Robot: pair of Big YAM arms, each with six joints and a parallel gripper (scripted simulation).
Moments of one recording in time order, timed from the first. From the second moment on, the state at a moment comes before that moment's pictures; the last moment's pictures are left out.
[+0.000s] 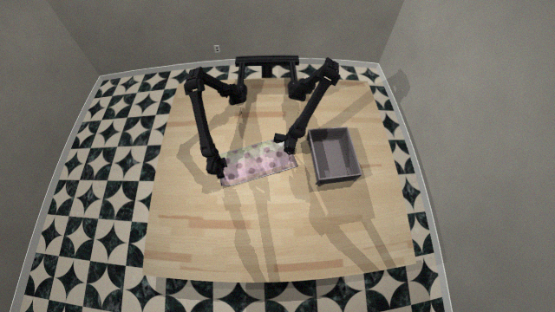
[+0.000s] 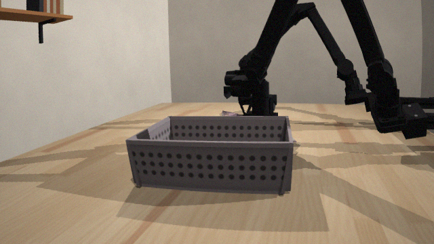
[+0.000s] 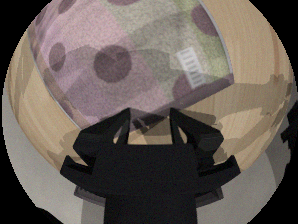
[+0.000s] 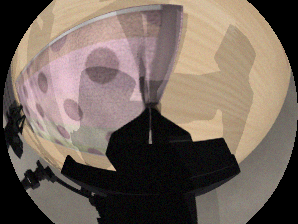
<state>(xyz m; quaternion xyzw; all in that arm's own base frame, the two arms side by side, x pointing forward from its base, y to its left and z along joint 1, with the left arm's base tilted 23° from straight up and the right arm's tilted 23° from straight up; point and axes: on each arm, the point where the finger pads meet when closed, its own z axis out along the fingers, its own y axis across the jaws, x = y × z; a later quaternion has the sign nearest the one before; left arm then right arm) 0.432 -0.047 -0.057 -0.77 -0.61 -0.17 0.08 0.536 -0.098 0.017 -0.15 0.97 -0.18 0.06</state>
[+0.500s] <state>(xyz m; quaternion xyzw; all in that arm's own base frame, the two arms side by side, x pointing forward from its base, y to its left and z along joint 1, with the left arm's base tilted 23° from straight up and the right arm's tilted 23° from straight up) 0.448 -0.056 -0.055 -0.77 -0.61 -0.18 0.05 0.536 -0.098 0.017 -0.15 0.97 -0.18 0.06</state>
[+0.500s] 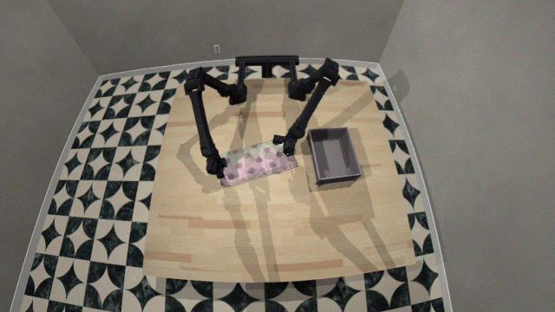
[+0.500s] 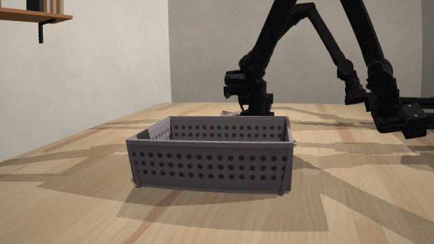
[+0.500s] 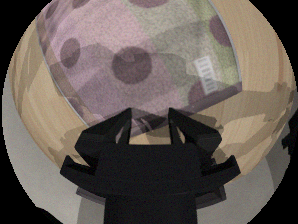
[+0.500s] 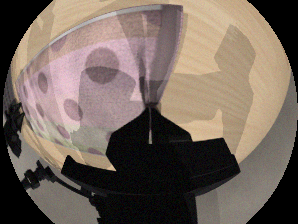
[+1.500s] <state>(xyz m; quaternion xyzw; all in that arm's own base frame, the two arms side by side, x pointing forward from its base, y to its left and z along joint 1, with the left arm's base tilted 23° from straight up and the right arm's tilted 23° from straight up) 0.435 -0.057 -0.056 -0.35 -0.89 -0.24 0.14 0.536 -0.098 0.017 -0.15 0.97 -0.18 0.06</state>
